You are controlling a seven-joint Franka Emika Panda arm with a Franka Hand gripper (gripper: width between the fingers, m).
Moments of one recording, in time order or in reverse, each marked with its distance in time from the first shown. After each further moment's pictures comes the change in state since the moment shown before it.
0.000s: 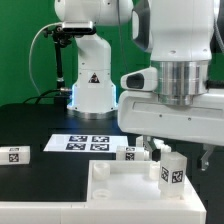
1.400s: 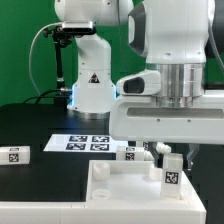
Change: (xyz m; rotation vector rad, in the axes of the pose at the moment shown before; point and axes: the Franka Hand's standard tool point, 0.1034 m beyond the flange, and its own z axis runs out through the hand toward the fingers) arm 0.012 0.004 0.005 0.007 0.048 -0.144
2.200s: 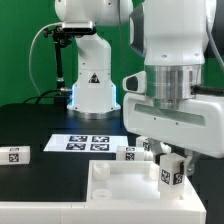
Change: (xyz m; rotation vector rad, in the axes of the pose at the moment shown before) arm -0.003 -0.003 0.002 -0.006 -0.024 0.529
